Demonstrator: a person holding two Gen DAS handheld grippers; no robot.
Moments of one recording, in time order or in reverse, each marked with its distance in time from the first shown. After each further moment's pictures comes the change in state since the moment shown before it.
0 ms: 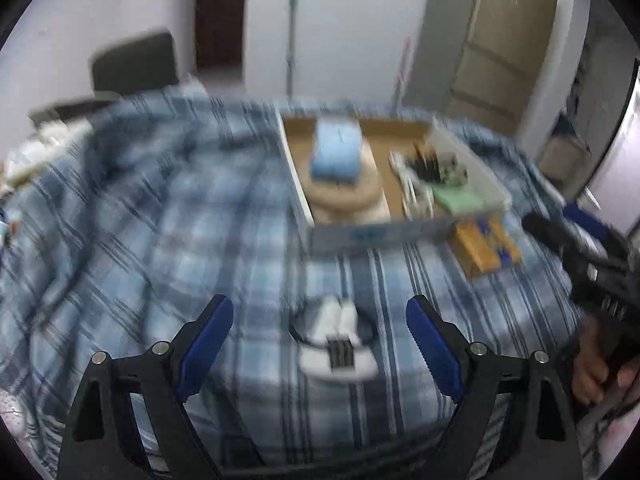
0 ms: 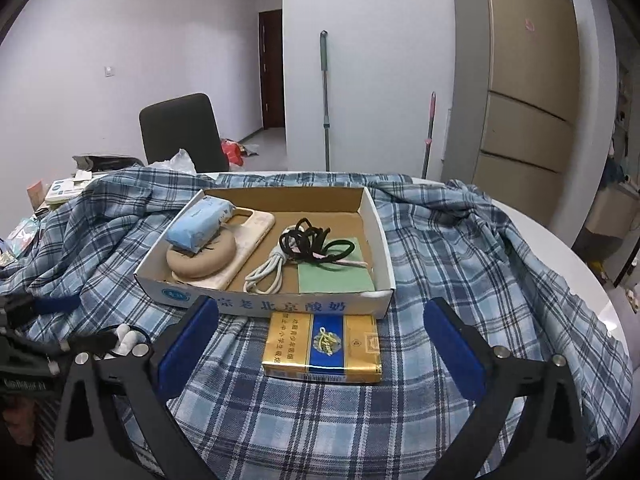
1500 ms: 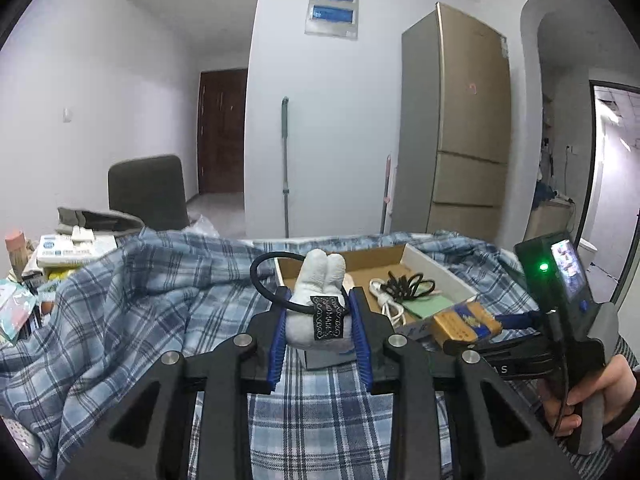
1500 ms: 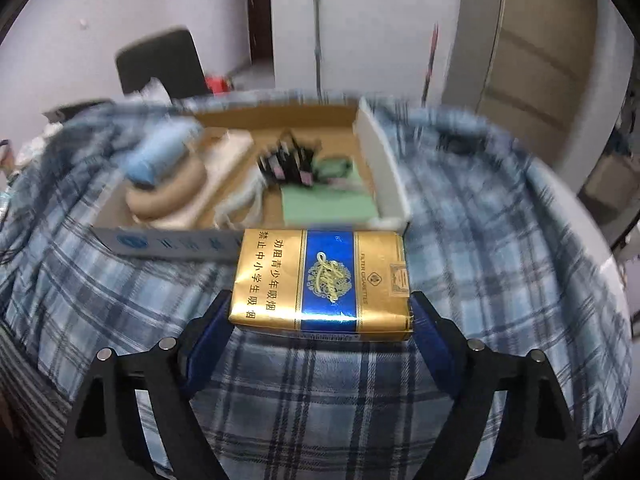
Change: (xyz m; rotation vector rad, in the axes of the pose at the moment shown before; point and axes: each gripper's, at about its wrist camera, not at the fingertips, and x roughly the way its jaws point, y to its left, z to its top) left arm -0.071 -0.014 -0.011 0.076 -0.511 0.007; right arm 0.043 -0.001 -0.011 -0.009 0.219 -0.037
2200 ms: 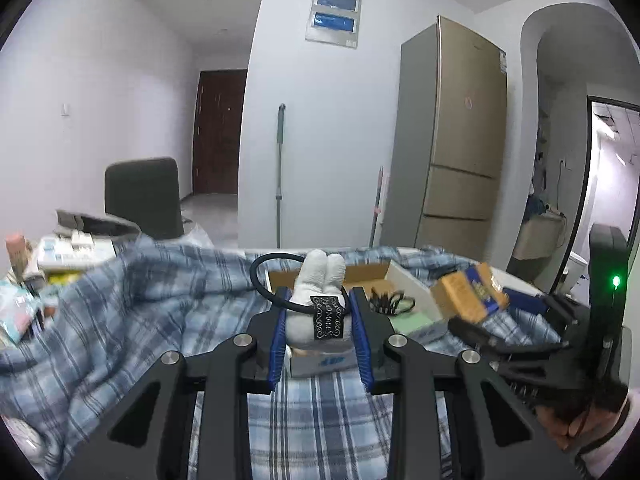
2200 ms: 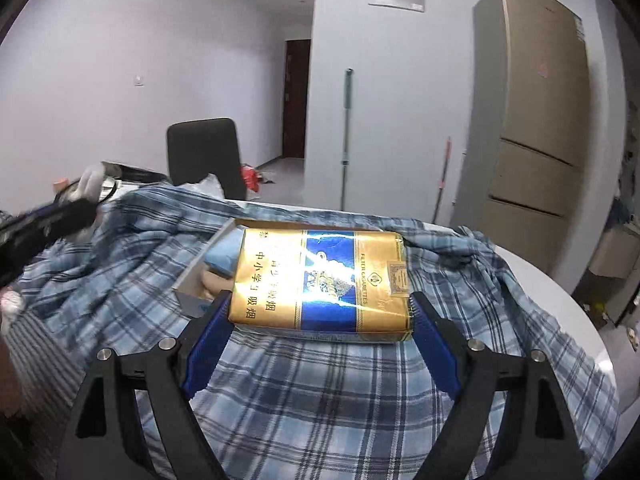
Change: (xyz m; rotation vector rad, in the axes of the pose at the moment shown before) left arm -0.023 -0.003 0.023 -0.038 -0.011 -0.034; right arm -0.090 0.020 -0.001 -0.095 -0.352 0.060
